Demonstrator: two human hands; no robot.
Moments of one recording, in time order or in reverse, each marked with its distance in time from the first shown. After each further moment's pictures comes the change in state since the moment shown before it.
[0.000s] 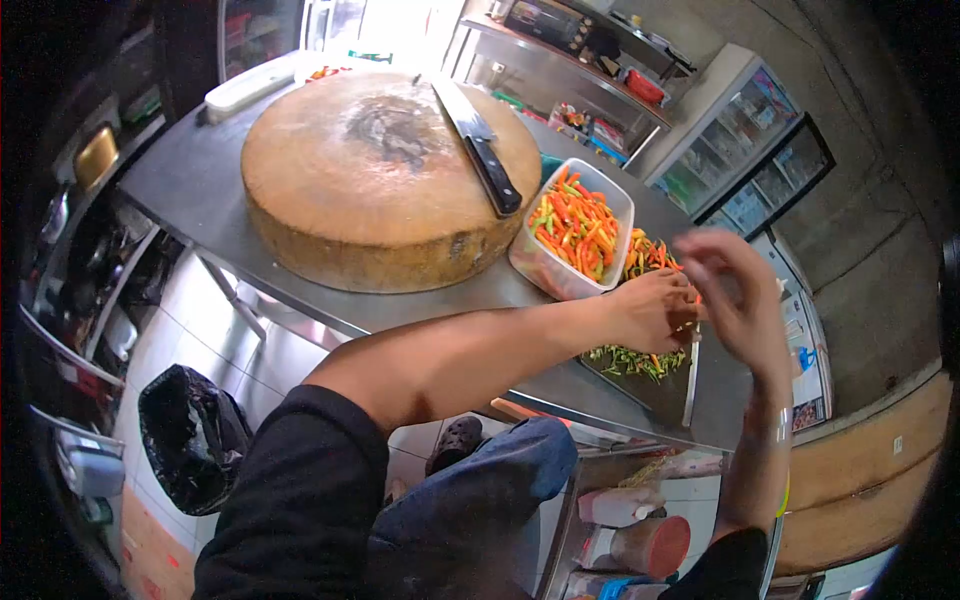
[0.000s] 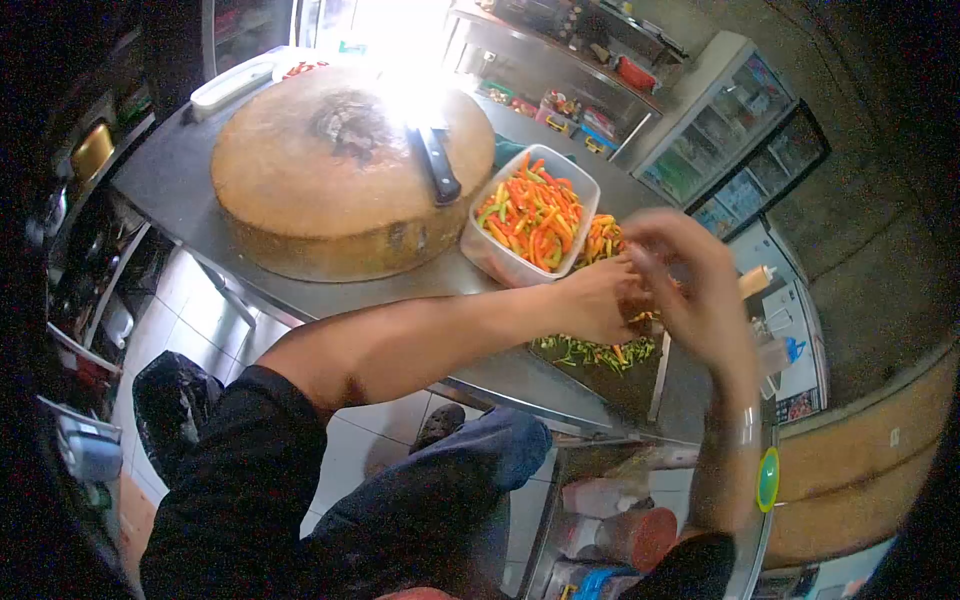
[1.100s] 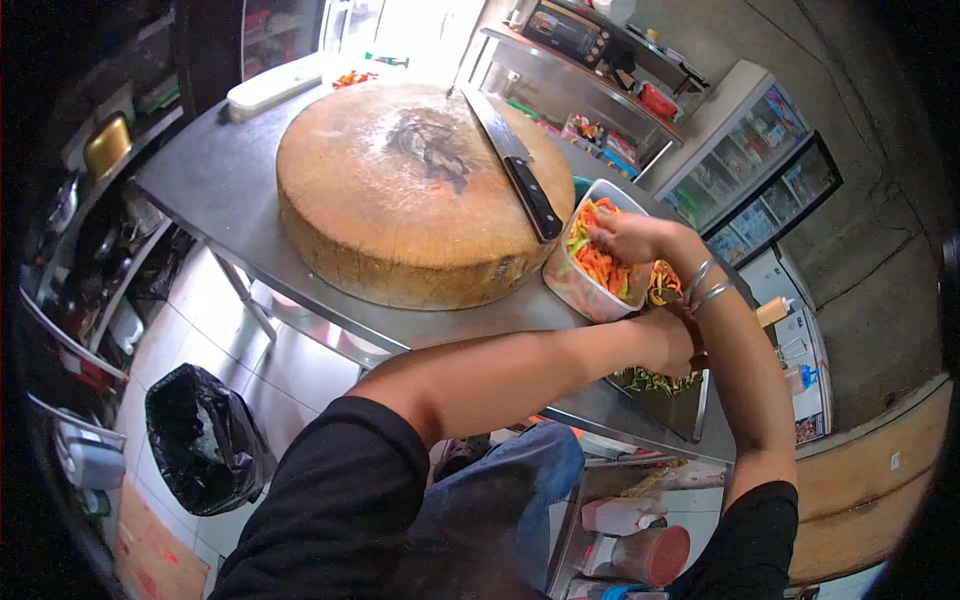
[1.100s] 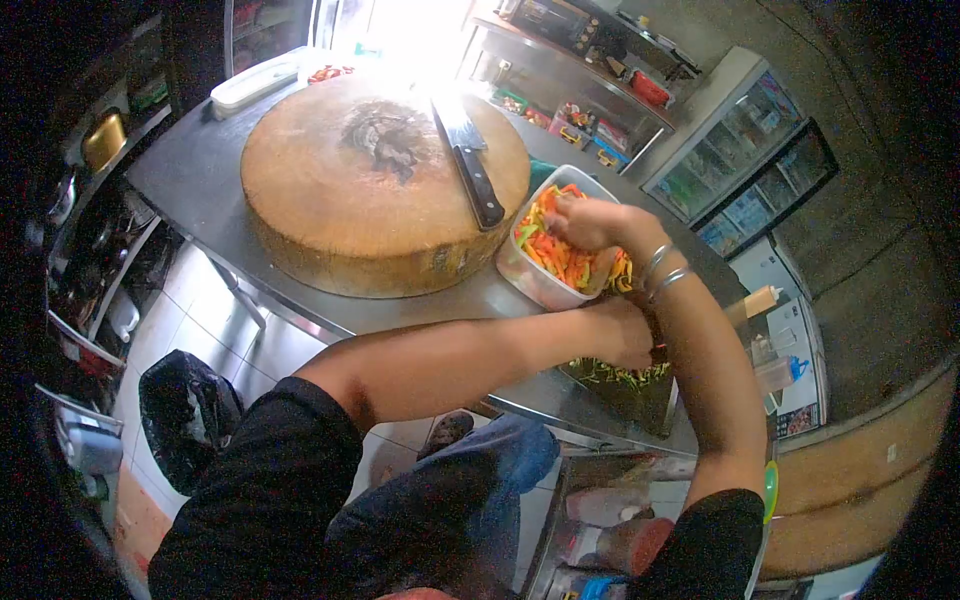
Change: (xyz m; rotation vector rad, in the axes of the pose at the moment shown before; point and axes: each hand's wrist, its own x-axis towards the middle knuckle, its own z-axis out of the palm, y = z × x) left_hand 0.019 0.037 -0.069 0.047 -0.694 -0.301; right_hand 0.146 0.065 0.109 -0.345 -0.811 0.148
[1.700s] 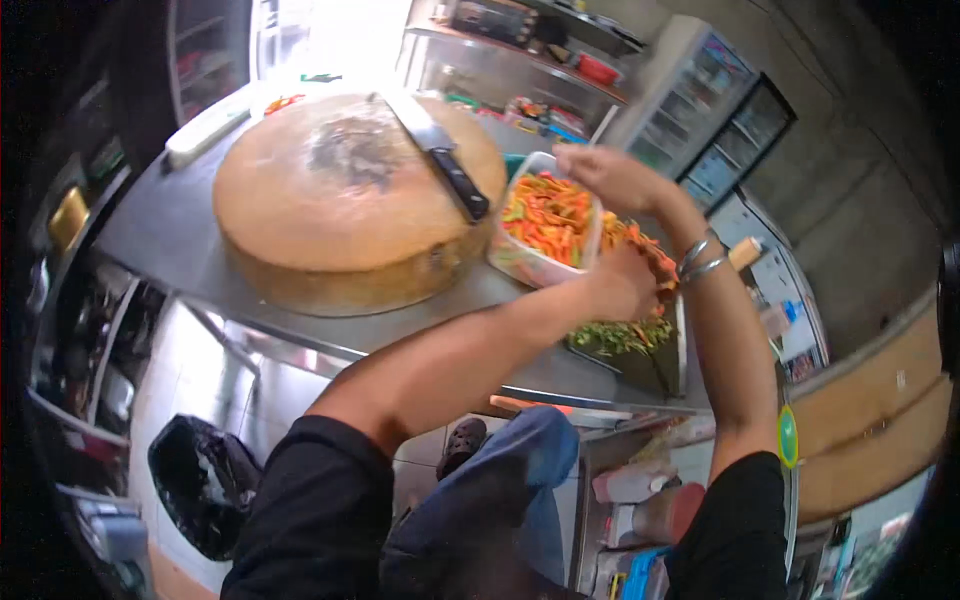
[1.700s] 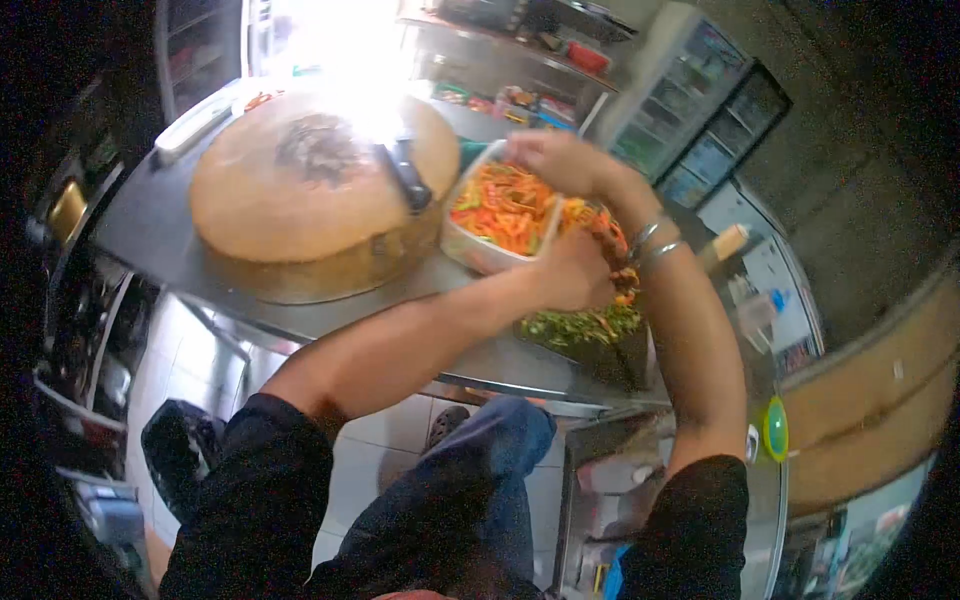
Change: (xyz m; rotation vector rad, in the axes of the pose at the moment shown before) left_hand 0.028 -0.021 0.029 0.179 0.121 -0.106; right_hand -0.039 0.028 -0.013 0.271 0.391 -0.189
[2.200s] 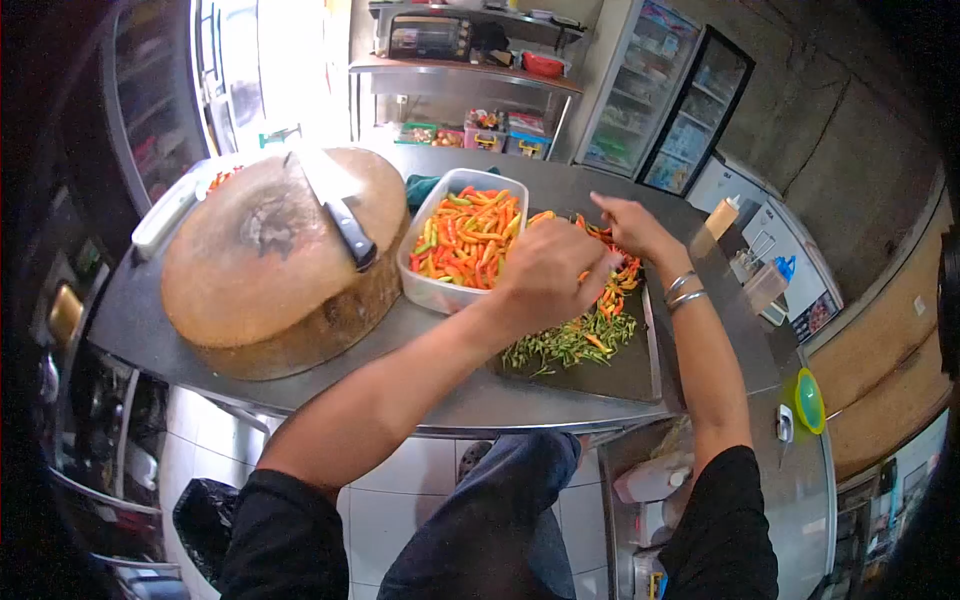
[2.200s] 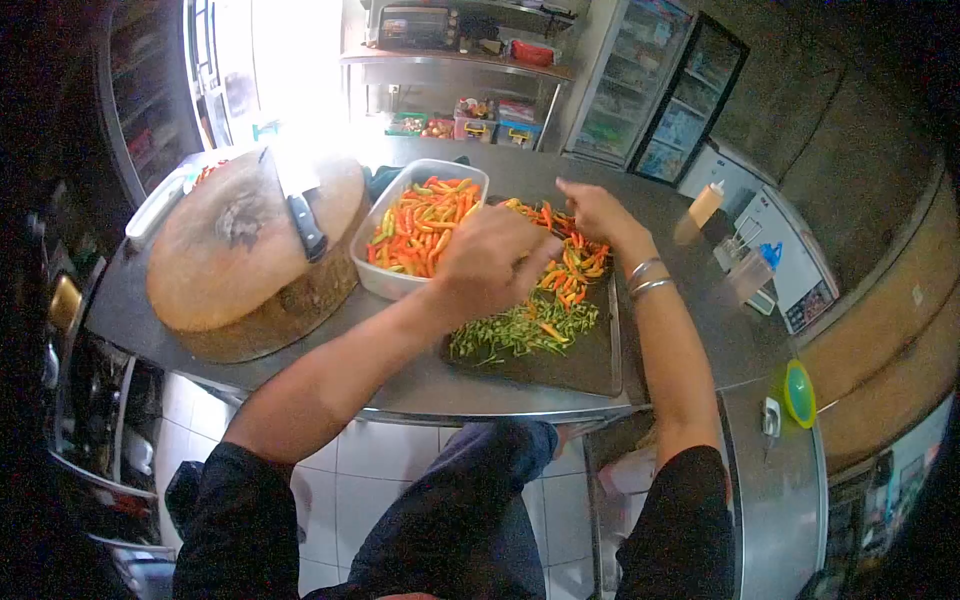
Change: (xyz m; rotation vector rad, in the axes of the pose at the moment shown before) left_hand 0.007 -0.001 -0.002 -0.306 0.860 0.214; right_hand -0.127 0.164 0.031 -0.147 0.408 0.252
